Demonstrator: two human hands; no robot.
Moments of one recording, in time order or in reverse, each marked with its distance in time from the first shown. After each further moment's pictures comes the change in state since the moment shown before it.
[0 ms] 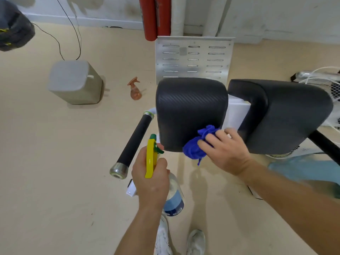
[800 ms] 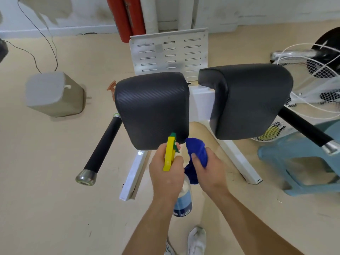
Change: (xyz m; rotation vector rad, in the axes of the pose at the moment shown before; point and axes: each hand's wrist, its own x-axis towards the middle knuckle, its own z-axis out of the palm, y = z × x) left_hand -0.044 -0.017 0.081 0.122 -0.311 0.060; right_hand -0.070 -0.069 -0.005 0.938 -0.198 1.356
